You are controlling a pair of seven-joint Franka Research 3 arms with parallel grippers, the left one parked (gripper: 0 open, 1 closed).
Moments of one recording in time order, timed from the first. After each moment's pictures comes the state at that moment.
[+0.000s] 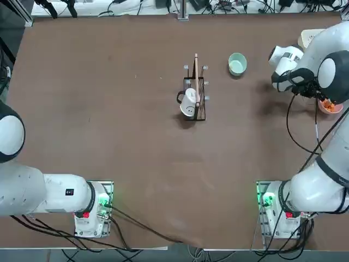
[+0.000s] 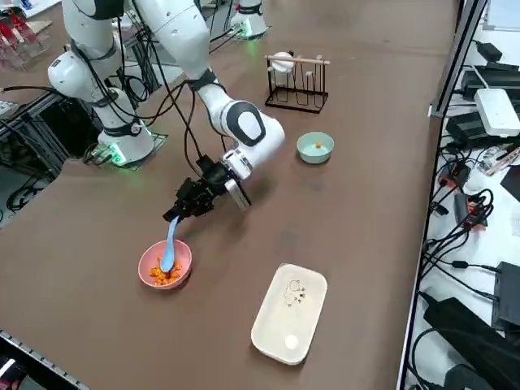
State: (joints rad) arm 0.00 0.60 -0.07 -2.03 -1.07 1.59 1.05
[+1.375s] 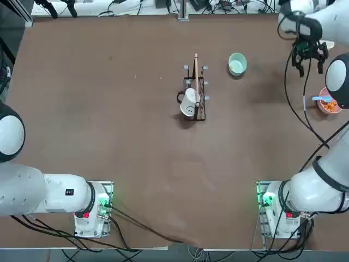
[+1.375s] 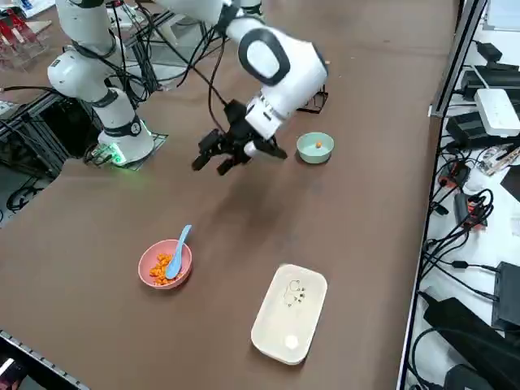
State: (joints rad) arm -0.01 0.49 -0.05 -1.58 -0.40 1.38 0.61
